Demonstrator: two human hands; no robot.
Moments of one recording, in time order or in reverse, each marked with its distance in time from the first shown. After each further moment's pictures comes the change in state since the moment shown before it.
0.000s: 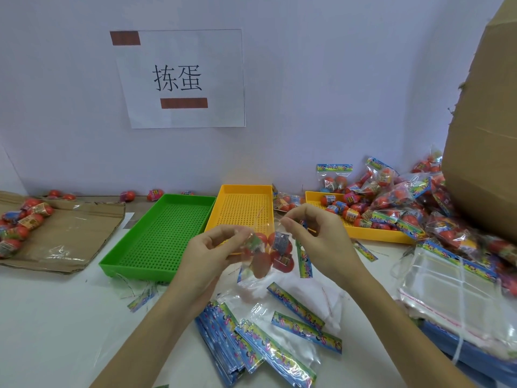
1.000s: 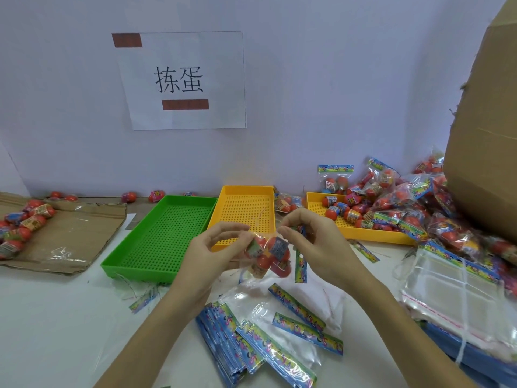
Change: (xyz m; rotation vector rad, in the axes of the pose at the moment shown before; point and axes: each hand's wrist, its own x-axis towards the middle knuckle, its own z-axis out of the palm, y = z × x) left_hand 0.002 -0.001 -0.005 0.086 0.026 -0.010; right_hand -0.001 0.003 -0.001 -0.024 -0.154 -0.028
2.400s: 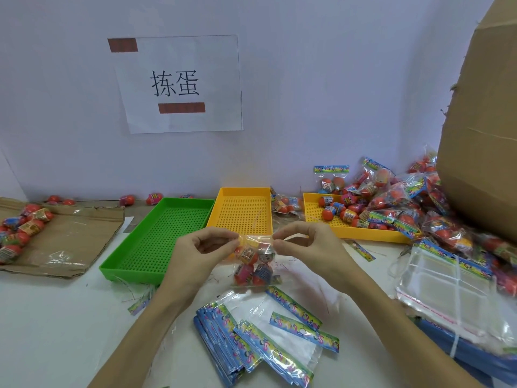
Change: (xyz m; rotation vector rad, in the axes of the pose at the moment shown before) left_hand 0.010 -0.010 -0.020 0.100 0.027 0.165; right_hand 0.000 0.020 0.001 0.289 -0.032 0.212
